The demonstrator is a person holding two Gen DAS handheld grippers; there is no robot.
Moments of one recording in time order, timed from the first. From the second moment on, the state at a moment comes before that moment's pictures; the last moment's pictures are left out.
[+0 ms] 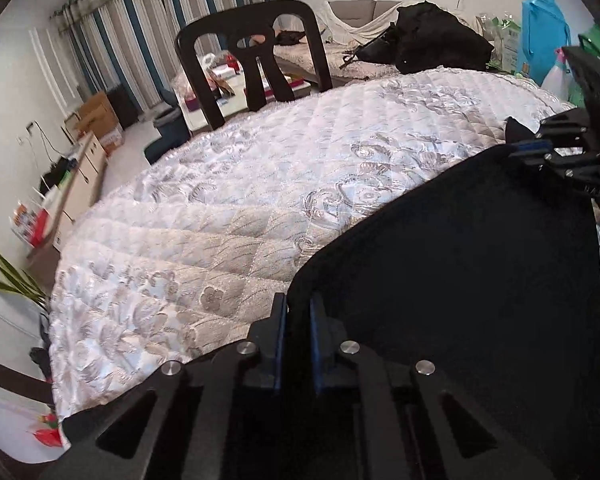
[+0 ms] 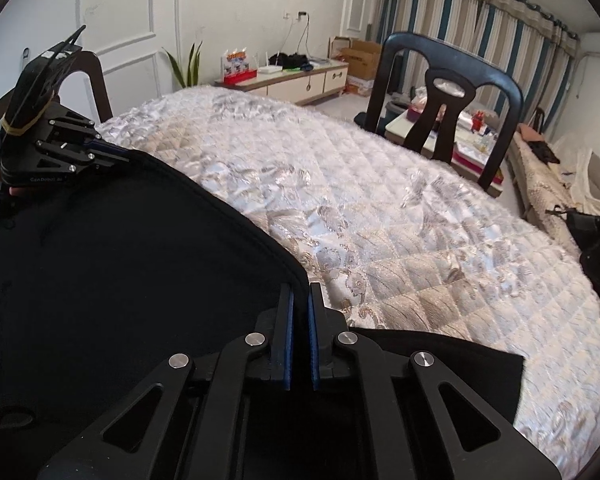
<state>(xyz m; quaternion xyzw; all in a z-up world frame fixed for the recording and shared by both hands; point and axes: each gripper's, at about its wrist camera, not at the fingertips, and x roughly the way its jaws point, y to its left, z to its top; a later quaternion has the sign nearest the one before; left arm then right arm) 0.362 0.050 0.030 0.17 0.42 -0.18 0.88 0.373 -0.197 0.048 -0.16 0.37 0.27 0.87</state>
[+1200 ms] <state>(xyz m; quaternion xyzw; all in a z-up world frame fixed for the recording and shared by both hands) 0.113 0.053 0.064 0.14 0.32 -0.17 0.92 0.132 -0.195 0.075 -0.19 0.30 0.23 0.91</state>
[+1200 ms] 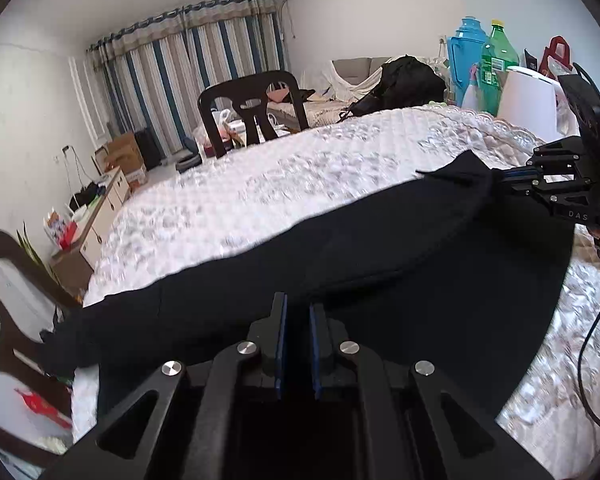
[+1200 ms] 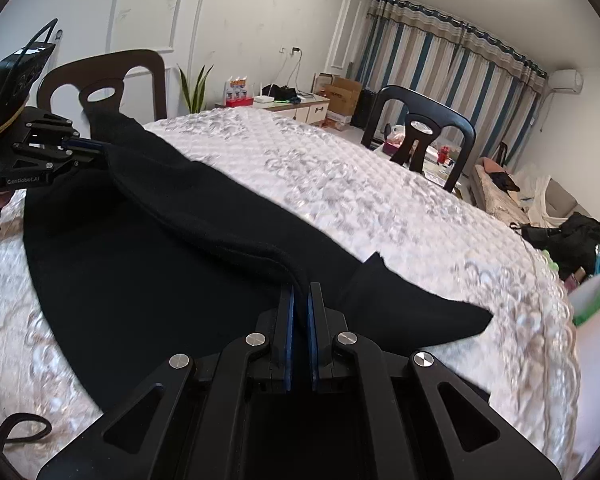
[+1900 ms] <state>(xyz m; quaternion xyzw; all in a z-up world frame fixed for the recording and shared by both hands) 0.019 0.047 0.044 0.14 0.32 -0.17 0.92 0.057 -0.201 0.056 -0.21 0.31 0.21 0.90</state>
